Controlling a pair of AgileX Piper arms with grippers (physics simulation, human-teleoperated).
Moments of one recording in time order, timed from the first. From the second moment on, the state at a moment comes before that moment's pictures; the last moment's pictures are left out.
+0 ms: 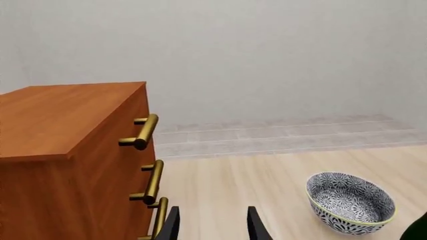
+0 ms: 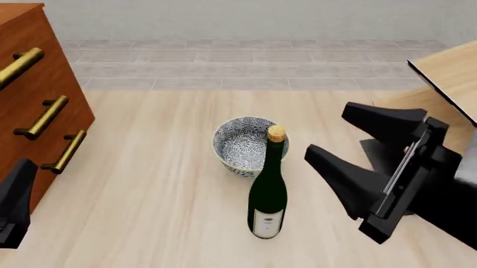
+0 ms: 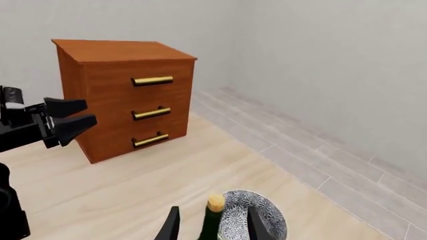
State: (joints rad) left arm -0.08 0.00 -0.05 -0.04 0.03; right arm 0.83 0.66 -0.34 -0.30 -0.15
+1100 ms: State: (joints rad) left arm -0.06 0.00 -0.04 -0.05 0.03; right arm 0.81 1.03 -0.34 -0.58 -0.13
